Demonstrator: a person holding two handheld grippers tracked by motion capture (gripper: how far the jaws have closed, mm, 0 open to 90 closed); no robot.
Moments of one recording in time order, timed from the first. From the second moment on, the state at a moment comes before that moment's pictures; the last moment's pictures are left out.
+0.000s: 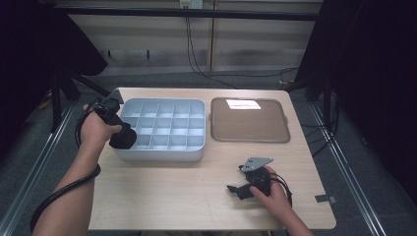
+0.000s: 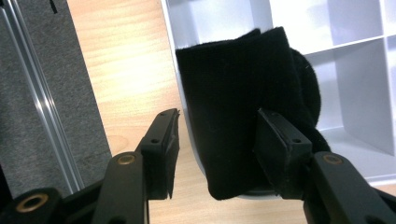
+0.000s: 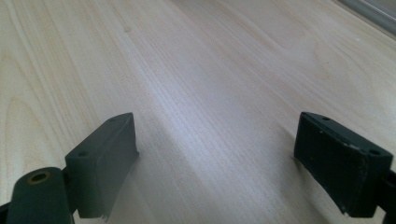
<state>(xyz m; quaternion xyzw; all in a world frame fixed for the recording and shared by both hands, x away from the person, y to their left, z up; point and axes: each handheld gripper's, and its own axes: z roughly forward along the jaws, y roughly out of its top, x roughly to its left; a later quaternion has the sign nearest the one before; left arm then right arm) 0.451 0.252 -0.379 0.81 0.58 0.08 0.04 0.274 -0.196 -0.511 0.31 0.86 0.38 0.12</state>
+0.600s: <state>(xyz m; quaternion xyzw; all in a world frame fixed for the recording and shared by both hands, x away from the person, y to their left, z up) 0.457 0.251 -0.356 0.81 0.59 0.07 0.05 0.274 -0.196 -0.511 0.31 0.86 0.38 0.12</state>
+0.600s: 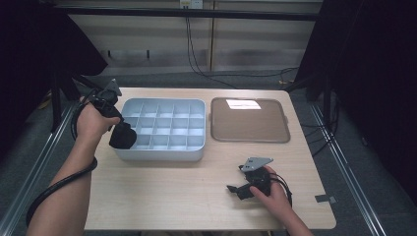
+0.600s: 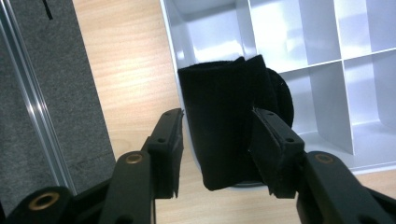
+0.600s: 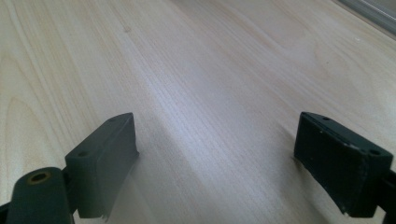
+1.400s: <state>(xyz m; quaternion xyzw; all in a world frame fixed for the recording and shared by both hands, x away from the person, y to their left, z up) 0.464 0.248 -0.349 0.82 0.56 0.05 0.07 0.275 -0.196 -0.511 0.31 0.86 0.38 0.12</state>
